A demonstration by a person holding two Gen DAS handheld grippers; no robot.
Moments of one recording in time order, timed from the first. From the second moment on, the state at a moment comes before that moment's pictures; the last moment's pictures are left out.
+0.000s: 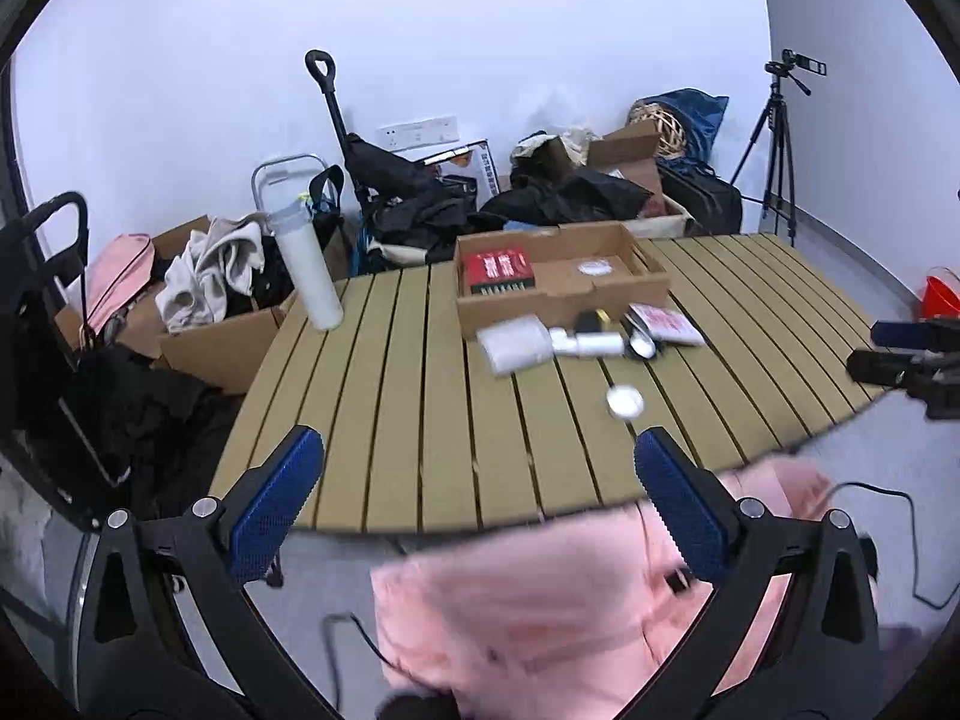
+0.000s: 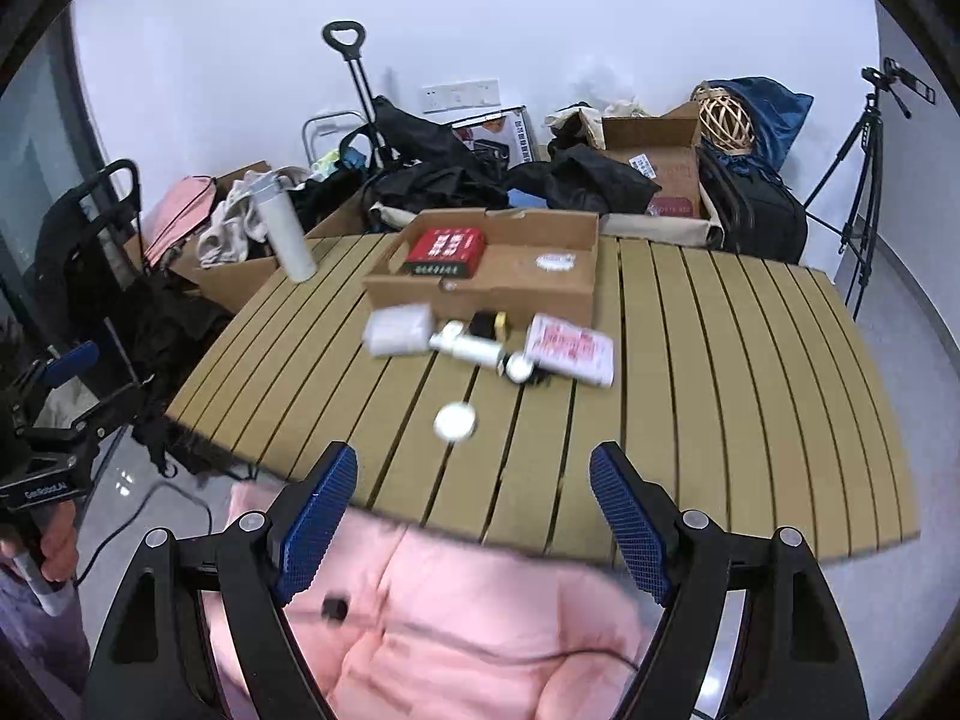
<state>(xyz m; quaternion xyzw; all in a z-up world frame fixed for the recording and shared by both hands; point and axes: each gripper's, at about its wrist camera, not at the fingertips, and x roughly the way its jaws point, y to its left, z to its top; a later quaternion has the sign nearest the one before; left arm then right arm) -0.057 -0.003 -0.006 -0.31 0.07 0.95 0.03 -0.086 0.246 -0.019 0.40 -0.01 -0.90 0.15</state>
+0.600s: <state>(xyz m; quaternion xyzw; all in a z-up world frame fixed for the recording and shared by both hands) -0.039 0.014 -0.037 -0.33 0.08 0.94 0.07 -0.027 0.242 -0.048 0.40 0.01 -0.90 0.17</state>
